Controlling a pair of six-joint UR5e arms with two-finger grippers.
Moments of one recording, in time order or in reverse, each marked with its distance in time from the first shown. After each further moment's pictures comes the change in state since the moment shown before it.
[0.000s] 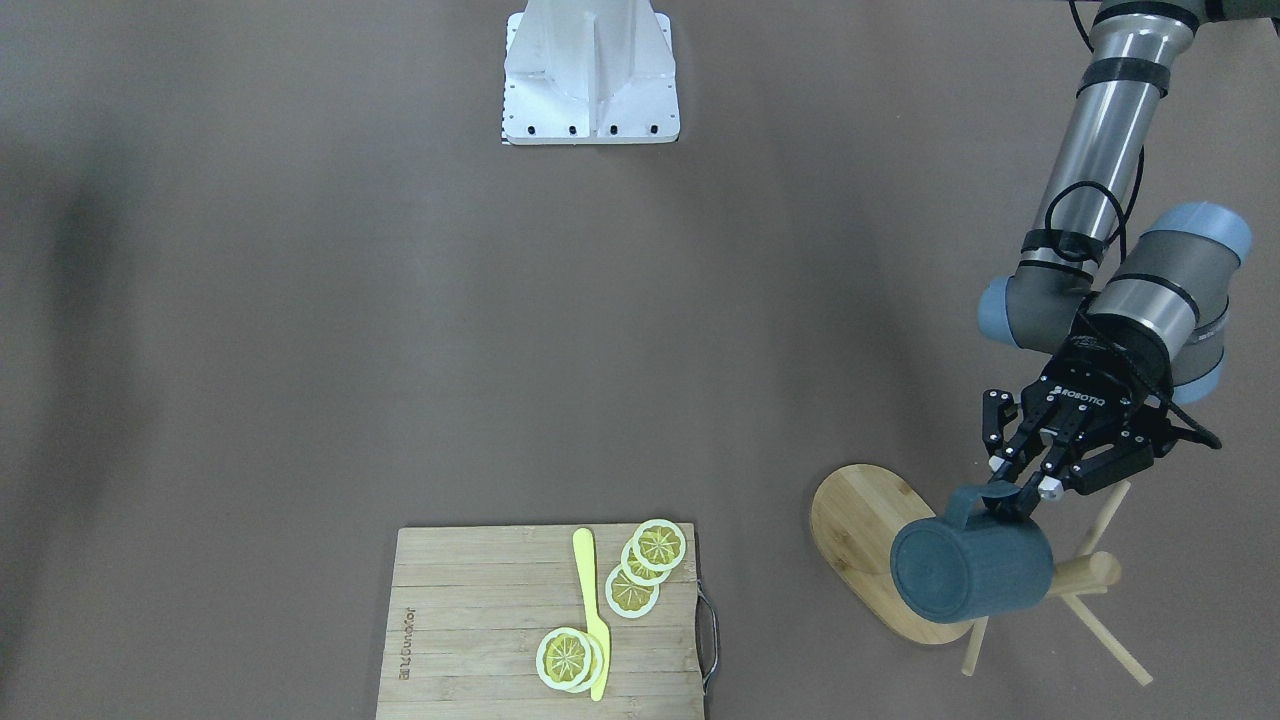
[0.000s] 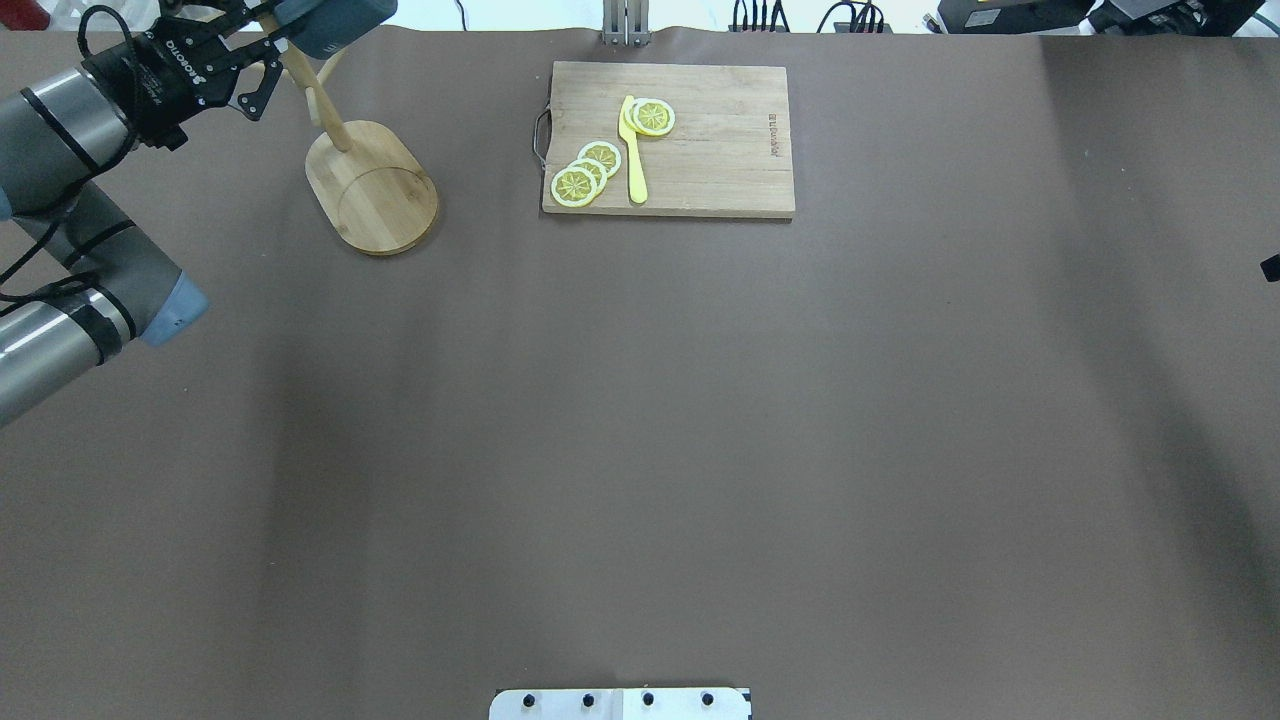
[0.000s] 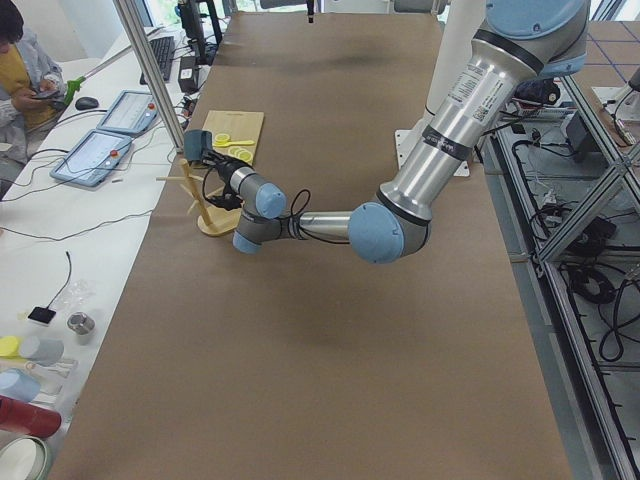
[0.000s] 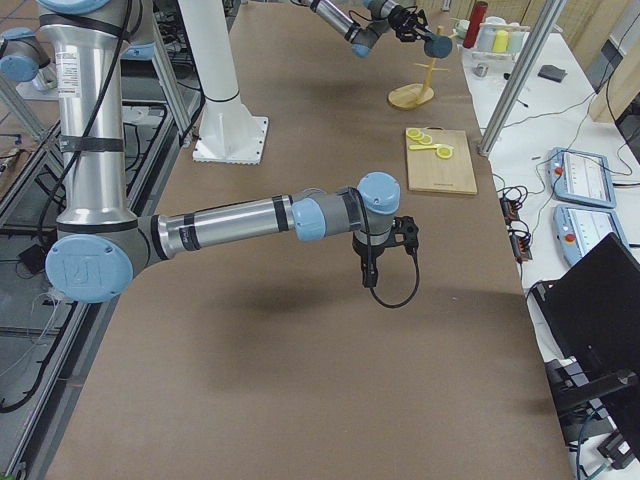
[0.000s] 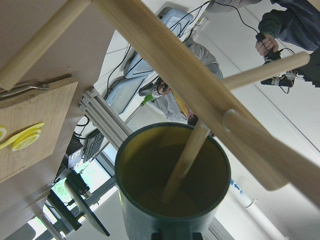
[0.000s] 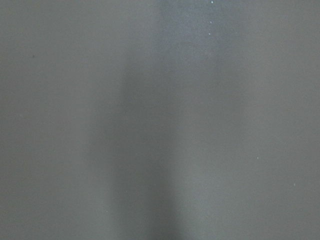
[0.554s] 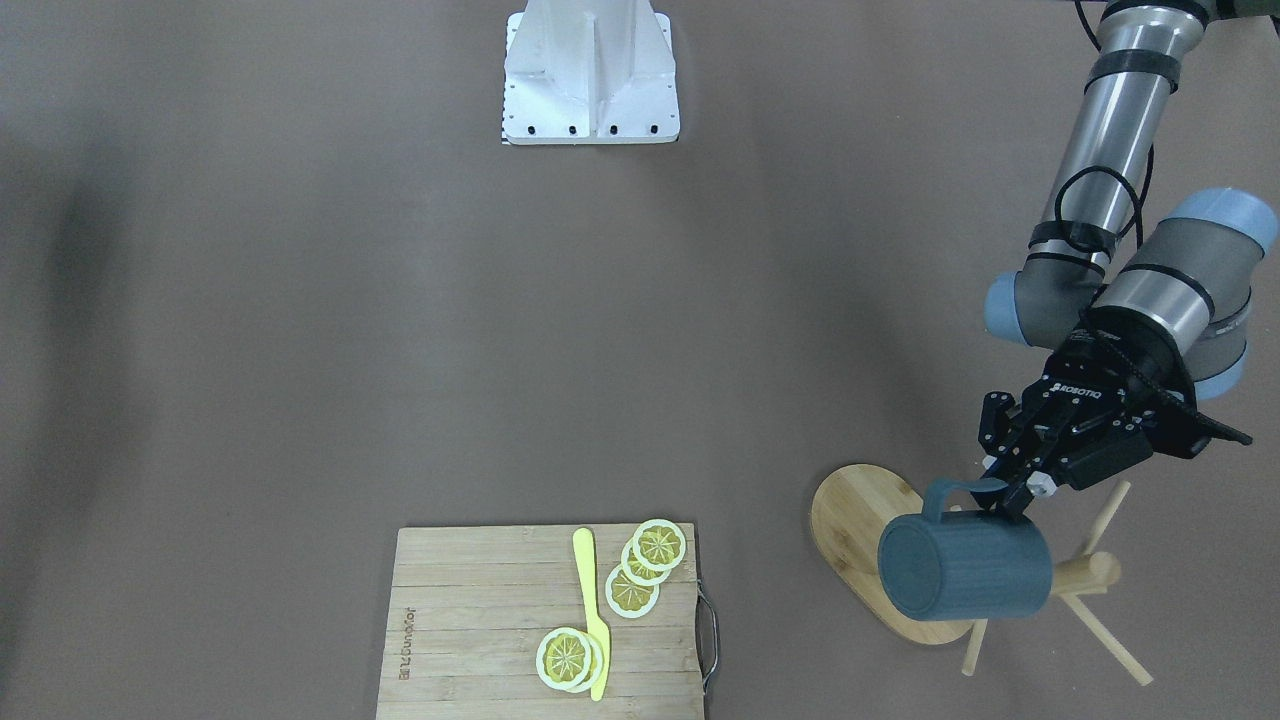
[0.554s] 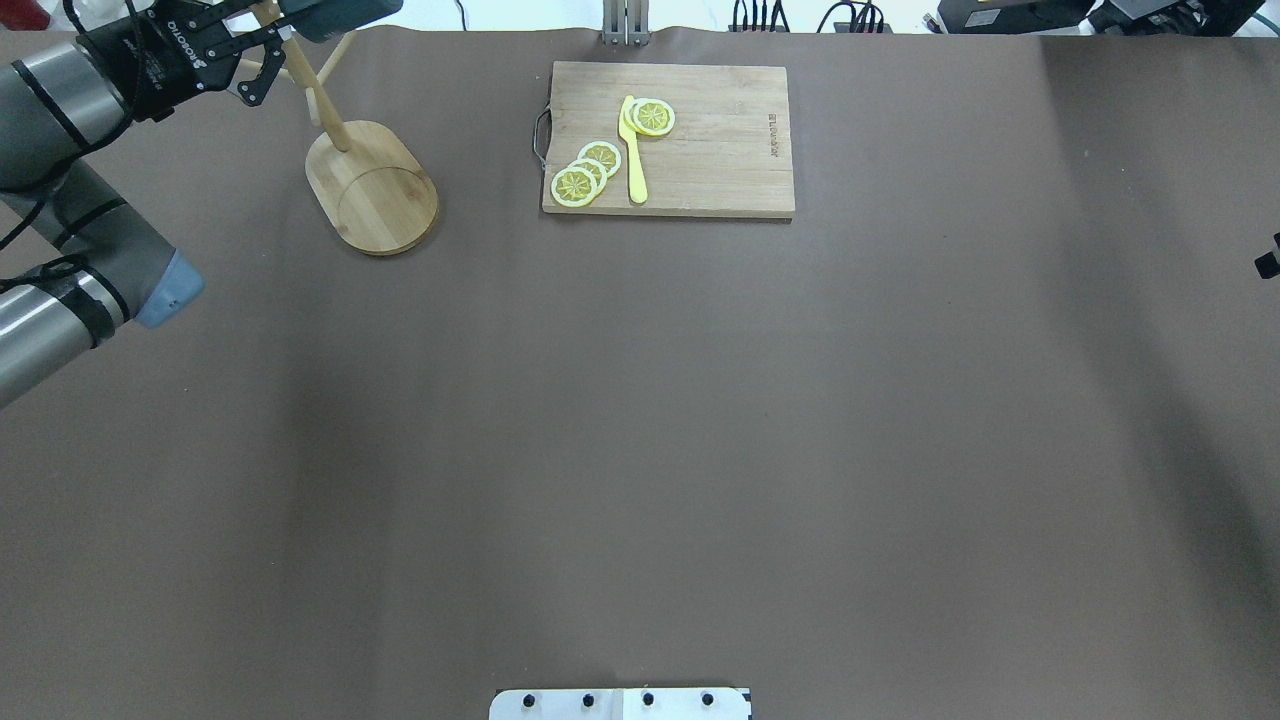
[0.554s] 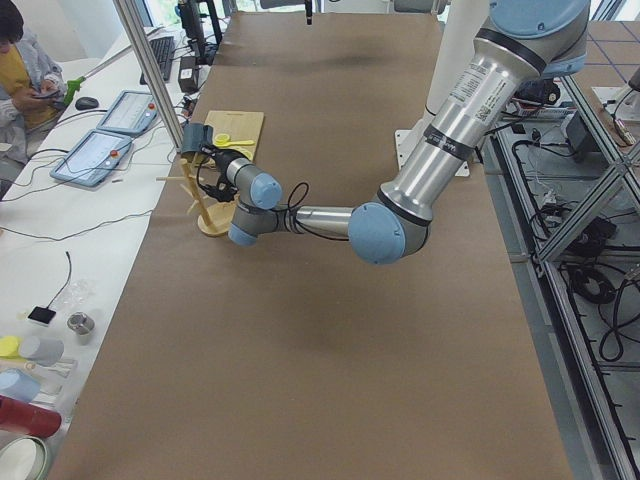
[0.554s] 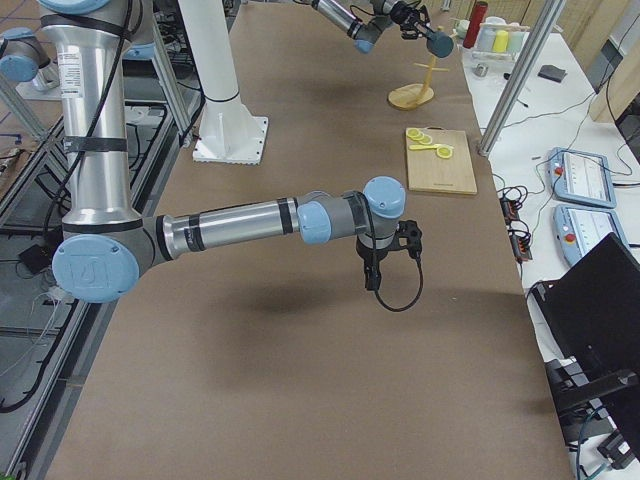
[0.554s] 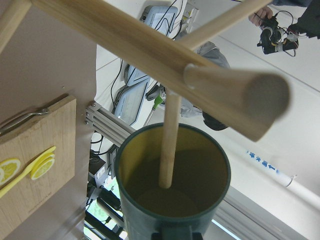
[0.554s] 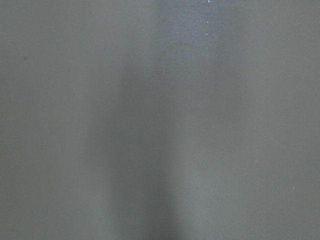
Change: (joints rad) left arm -0.026 -0.002 -0.048 0.060 -0.055 0.126; right arm -0.004 0.018 -0.031 0.000 -0.001 -0.002
